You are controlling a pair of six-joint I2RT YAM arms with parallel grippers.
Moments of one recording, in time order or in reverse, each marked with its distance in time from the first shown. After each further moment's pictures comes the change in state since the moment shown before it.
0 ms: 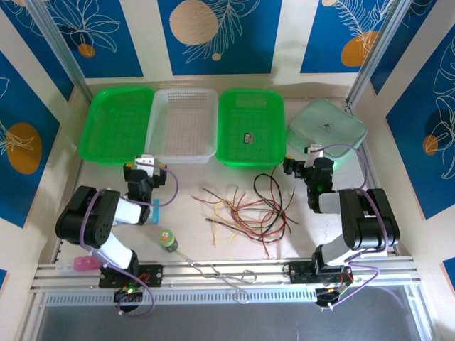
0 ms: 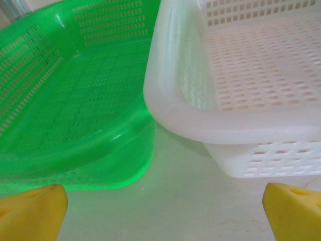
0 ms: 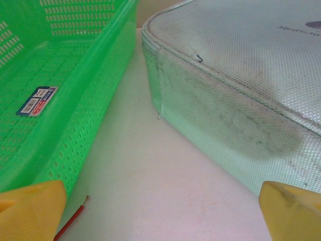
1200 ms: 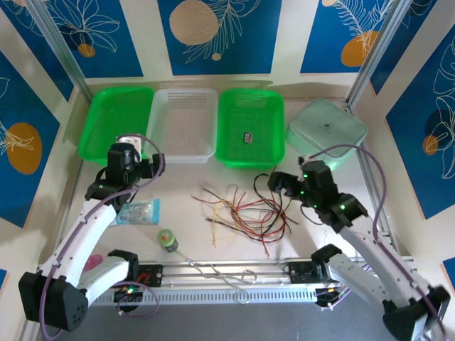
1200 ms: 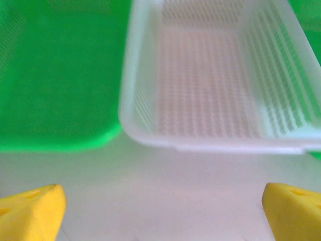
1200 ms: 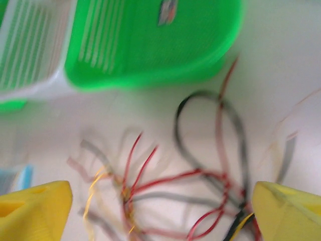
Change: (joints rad) left arm -0.058 -0.623 0.521 -1.474 0.185 -0.312; right arm 0.483 -0.720 0.372 -1.449 0.042 0.617
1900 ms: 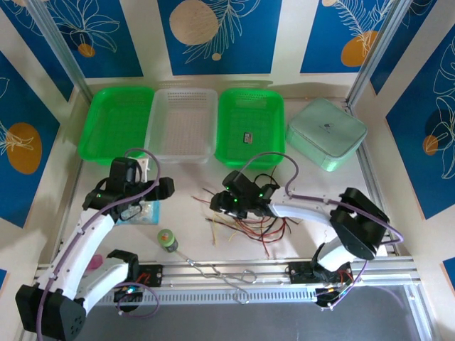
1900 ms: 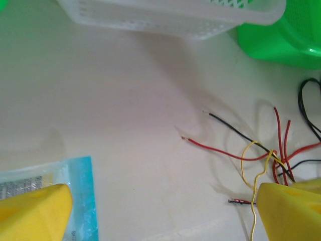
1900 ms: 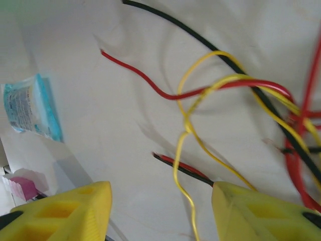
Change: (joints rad) left arm -0.013 -0.088 -0.064 -0.258 0.307 -0.134; right arm 0.418 0.743 0.103 0.438 -0.151 0.467
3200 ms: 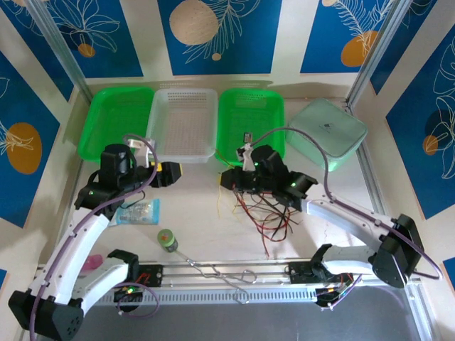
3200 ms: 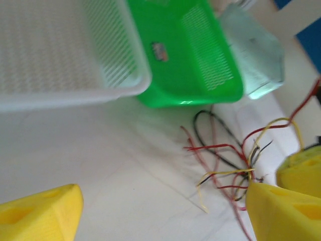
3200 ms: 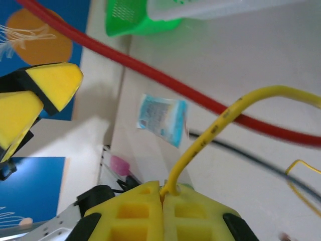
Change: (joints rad) left arm -0.046 -0.004 0.169 0.143 0.233 -0.011; right arm -0.158 -0.332 0.079 0.003 -0.199 -0.227
